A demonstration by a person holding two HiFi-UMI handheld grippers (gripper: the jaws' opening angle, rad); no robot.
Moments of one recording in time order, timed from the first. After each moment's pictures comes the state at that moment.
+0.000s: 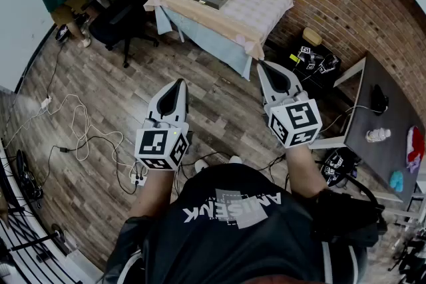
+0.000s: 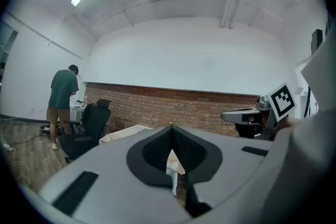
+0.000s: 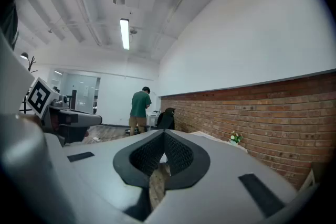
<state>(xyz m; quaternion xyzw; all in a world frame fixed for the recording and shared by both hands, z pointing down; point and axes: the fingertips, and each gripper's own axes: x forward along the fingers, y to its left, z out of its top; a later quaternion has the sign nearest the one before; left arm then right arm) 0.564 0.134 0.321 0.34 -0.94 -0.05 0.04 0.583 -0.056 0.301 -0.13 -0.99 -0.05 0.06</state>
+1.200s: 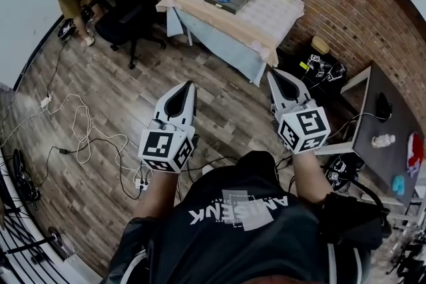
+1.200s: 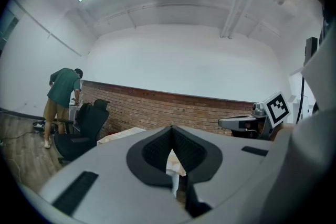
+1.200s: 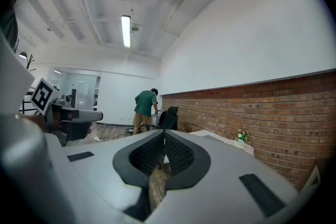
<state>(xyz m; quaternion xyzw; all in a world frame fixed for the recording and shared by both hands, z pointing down) 0.537 0.216 0.326 0.37 -0.93 -0.07 0.02 0.559 0.023 0.316 -0.13 -0.99 -0.05 0.07</state>
